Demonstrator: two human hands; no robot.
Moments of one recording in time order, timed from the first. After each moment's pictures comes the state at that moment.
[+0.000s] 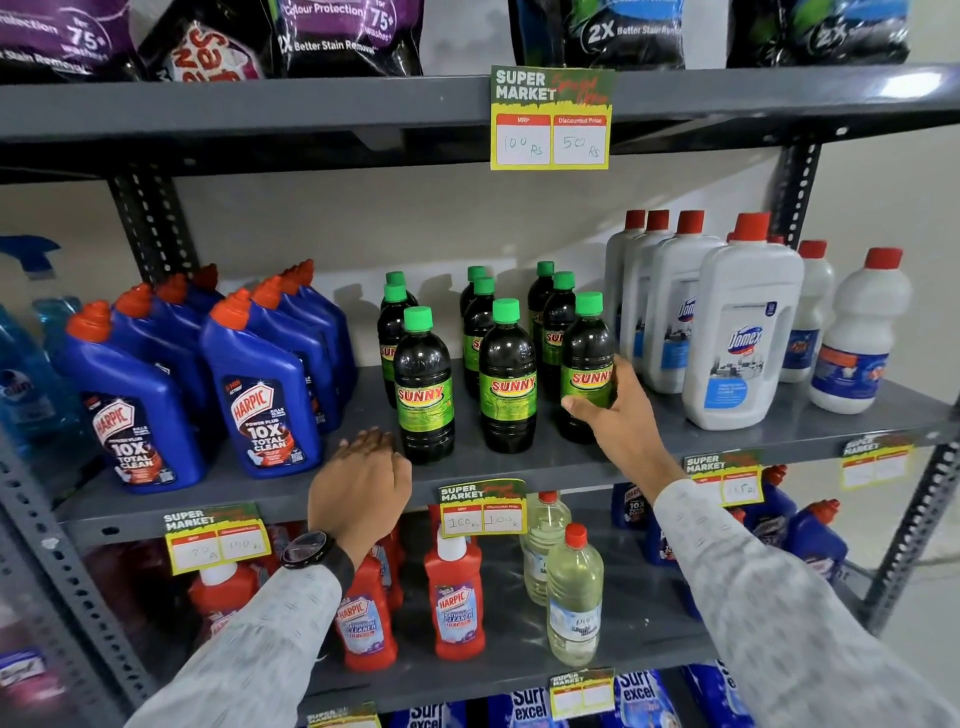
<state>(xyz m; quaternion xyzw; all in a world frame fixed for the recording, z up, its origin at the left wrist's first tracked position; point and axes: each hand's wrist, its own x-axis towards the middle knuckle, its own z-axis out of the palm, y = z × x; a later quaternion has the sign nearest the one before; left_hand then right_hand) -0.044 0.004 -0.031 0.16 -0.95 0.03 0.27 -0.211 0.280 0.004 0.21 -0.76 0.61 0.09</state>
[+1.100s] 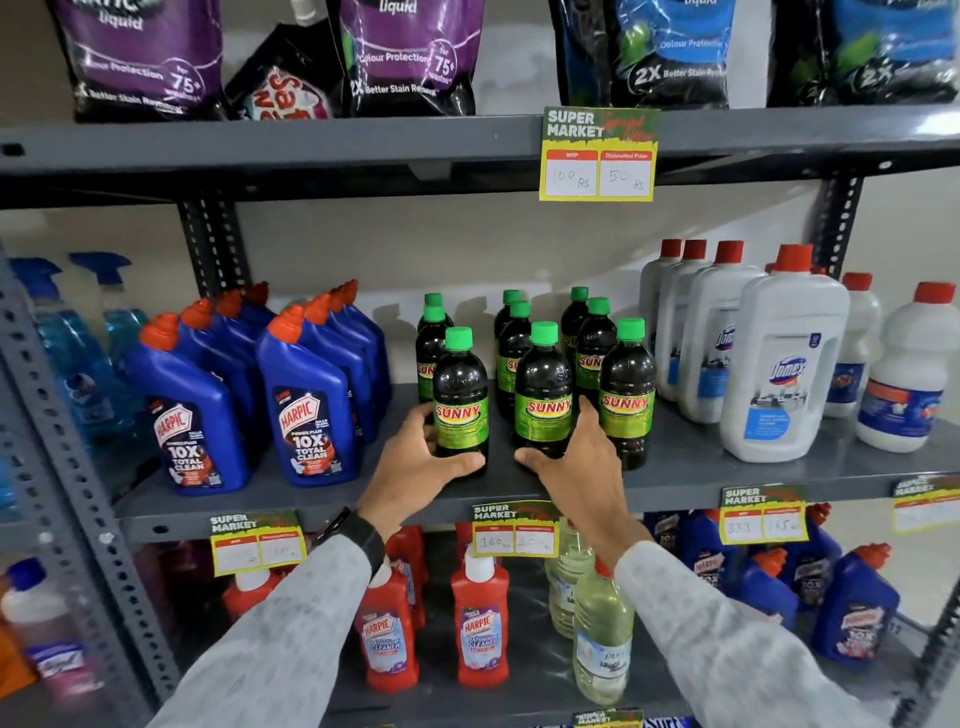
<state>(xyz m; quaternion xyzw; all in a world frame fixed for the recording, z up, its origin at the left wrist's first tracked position) -0.057 0.012 0.010 0.12 -0.84 -0.47 0.24 -0.142 0.210 0.002 0.19 -0.84 0.50 0.13</state>
